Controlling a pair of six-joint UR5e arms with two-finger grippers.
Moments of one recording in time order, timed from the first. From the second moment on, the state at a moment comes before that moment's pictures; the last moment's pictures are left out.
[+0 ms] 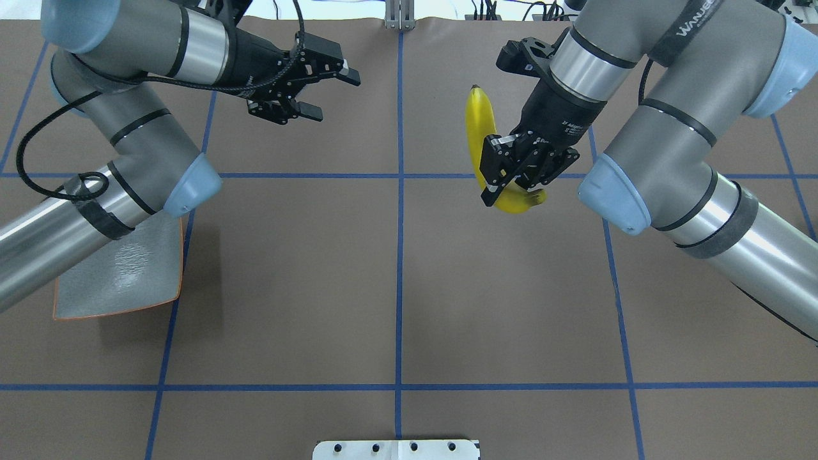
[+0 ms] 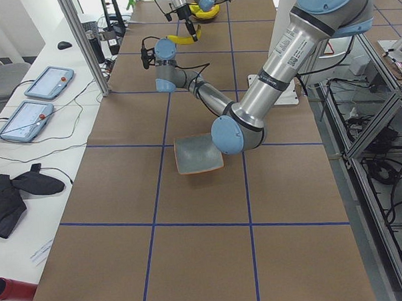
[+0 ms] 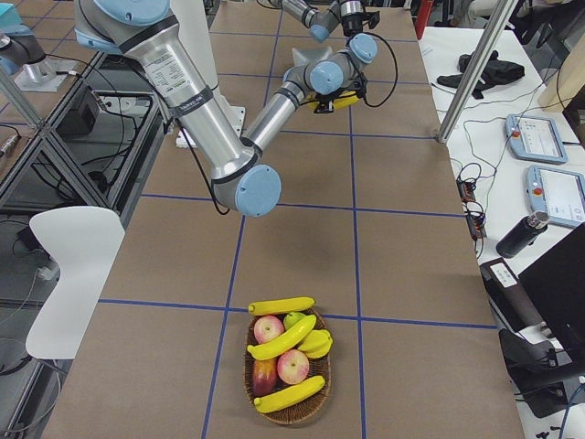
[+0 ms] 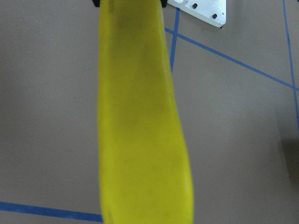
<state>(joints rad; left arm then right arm) -0.86 -2.26 -1.46 -2.62 -2.23 -1.70 0.87 -0.93 1.80 -1.81 2.64 0.62</state>
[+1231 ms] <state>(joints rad) -0.68 -2.35 -1.44 -2.74 -1.98 -1.70 0.85 -0.93 1.76 -1.66 2.64 0.63</state>
